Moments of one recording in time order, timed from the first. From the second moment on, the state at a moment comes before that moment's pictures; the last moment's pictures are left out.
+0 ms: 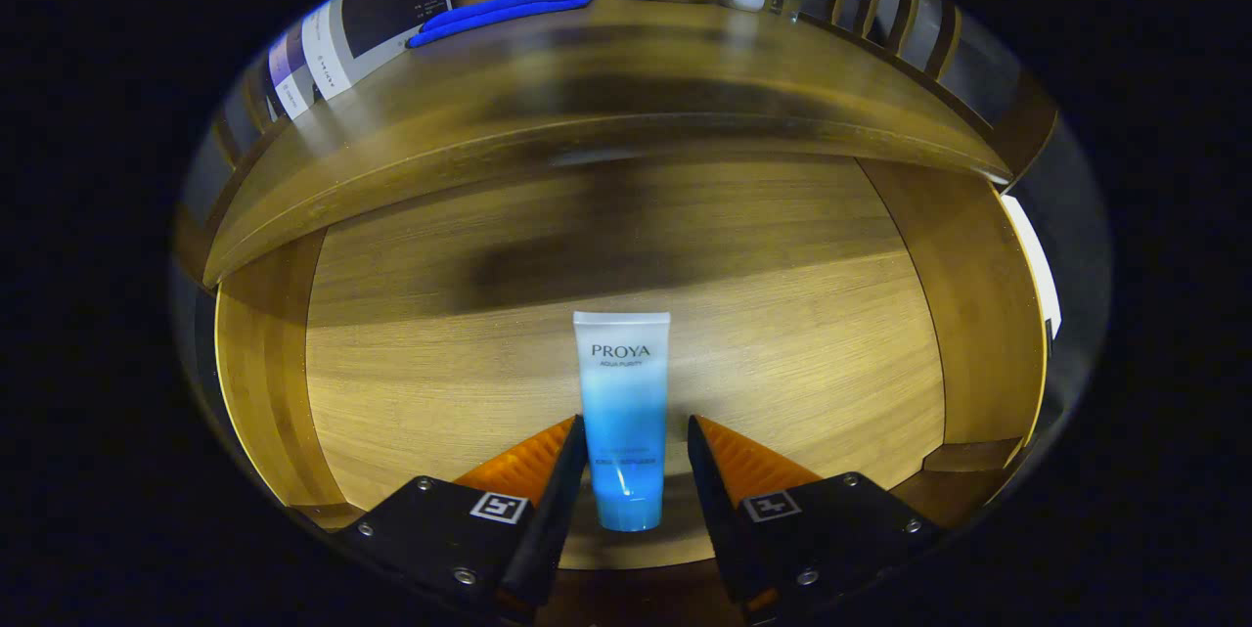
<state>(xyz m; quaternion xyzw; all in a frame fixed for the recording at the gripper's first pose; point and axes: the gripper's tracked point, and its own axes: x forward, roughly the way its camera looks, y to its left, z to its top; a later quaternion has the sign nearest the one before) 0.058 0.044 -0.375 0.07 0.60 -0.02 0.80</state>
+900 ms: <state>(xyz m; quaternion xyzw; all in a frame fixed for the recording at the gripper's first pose) 0.045 0.049 -0.316 -0.03 0.51 0.00 0.86</state>
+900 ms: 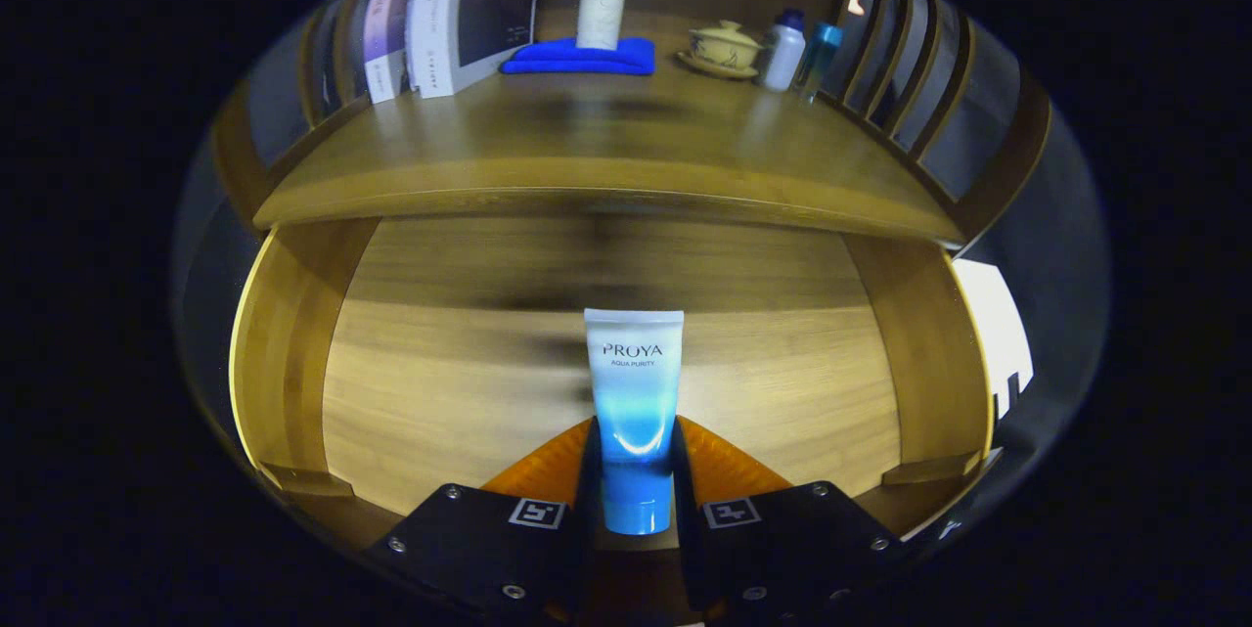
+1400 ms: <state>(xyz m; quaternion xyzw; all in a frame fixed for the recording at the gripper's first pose) 0.112 0.046 -0.217 -0.04 0.39 -0.02 0.92</state>
